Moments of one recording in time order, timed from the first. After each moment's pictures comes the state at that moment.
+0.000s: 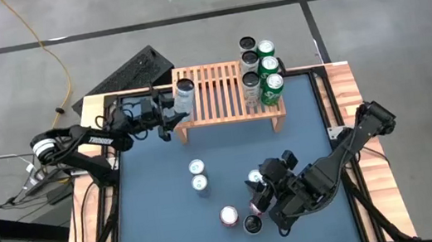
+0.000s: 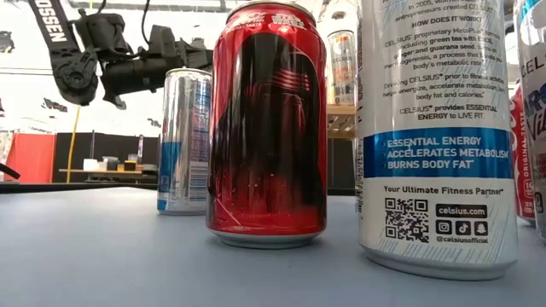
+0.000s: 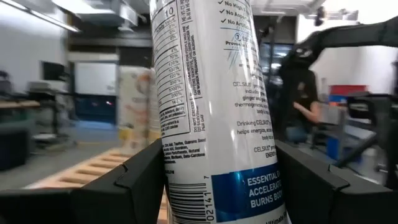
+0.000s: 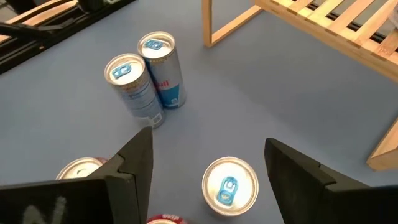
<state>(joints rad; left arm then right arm) 0.63 1.43 0.31 1.57 0.44 -0.23 0.62 1.74 1.66 -1.18 0.84 1.27</state>
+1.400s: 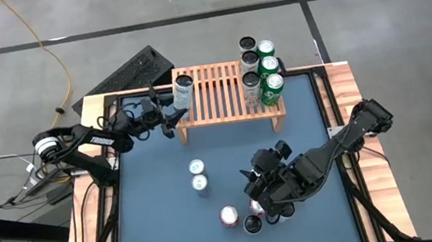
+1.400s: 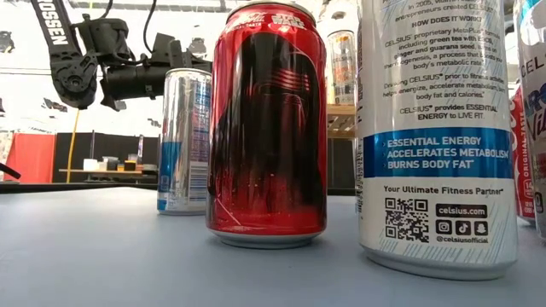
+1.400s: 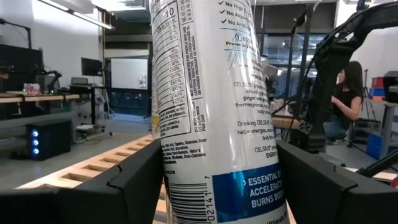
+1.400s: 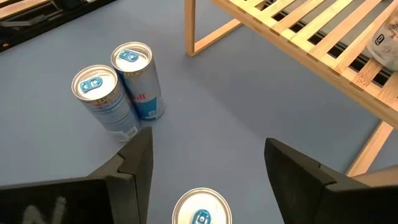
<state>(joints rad) 0.61 1.46 0.29 1.56 0.30 -0.15 0.53 1.74 1.66 -1.17 0.84 1.15</state>
